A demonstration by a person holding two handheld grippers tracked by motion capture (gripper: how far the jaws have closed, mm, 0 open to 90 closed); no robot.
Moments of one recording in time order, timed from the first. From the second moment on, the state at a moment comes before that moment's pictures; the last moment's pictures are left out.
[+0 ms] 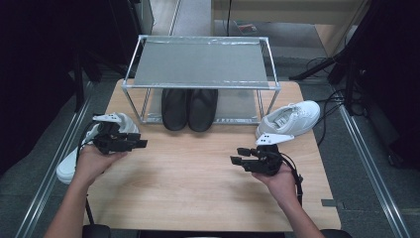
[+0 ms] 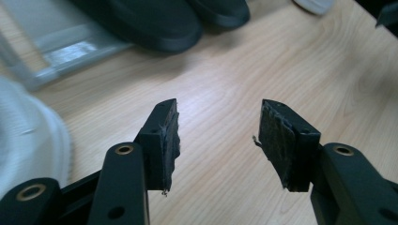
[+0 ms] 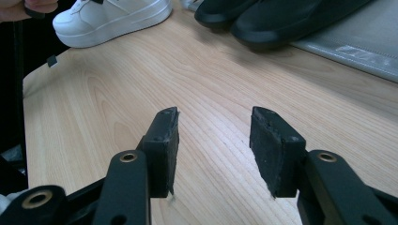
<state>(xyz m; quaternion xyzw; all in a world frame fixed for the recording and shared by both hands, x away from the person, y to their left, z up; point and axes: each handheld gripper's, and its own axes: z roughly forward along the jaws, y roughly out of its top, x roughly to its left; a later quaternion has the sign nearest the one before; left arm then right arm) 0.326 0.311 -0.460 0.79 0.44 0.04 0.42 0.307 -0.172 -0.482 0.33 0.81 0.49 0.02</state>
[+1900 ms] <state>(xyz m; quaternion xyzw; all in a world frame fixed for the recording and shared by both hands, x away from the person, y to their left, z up) 0.362 0.350 -0.464 0.82 0.44 0.02 0.36 0.307 -0.171 -0.488 0.34 0.81 0.47 0.02</state>
